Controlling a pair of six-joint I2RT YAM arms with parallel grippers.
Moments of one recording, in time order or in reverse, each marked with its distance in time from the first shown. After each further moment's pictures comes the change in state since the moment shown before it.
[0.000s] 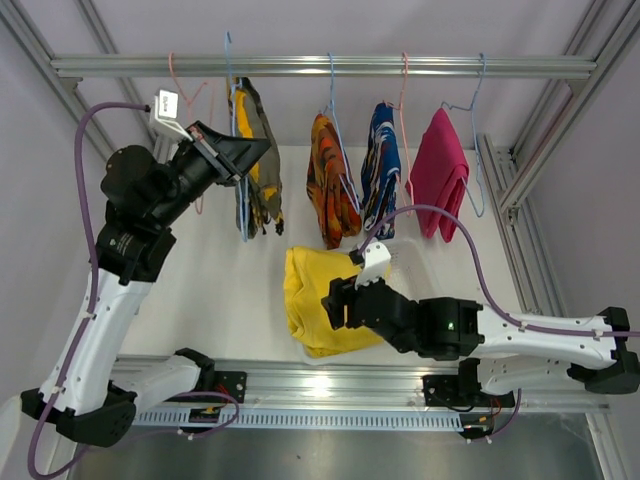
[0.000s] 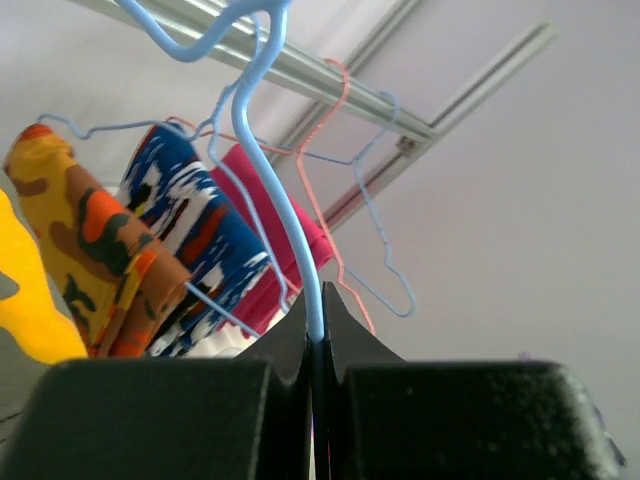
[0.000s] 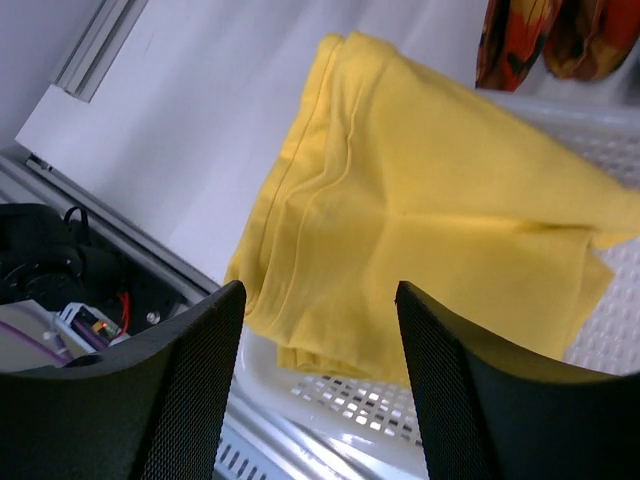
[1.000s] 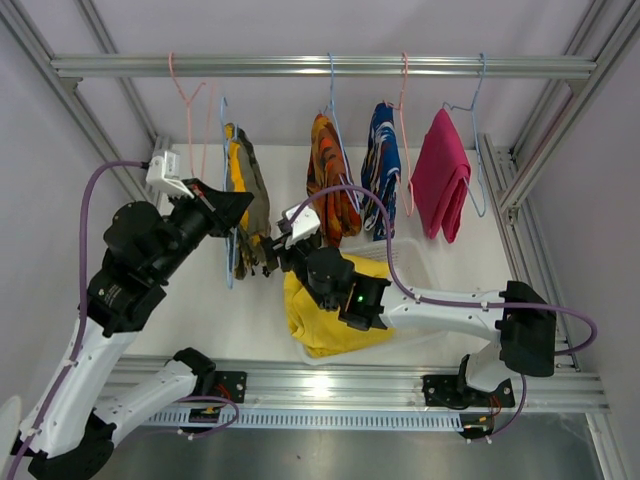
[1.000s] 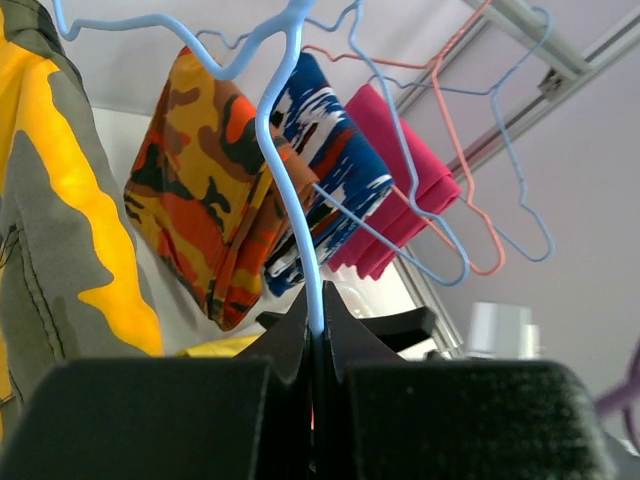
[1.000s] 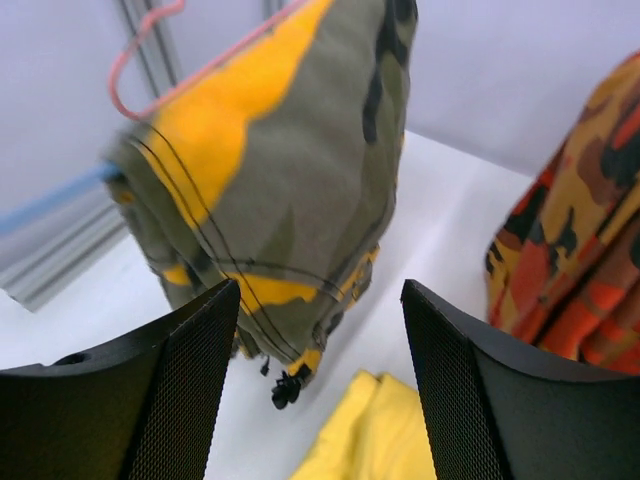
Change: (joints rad) left arm -0.147 -0.260 -0.237 -0.199 -0.322 0.185; right arm -0.174 0.469 0.088 0.996 0.009 -0.719
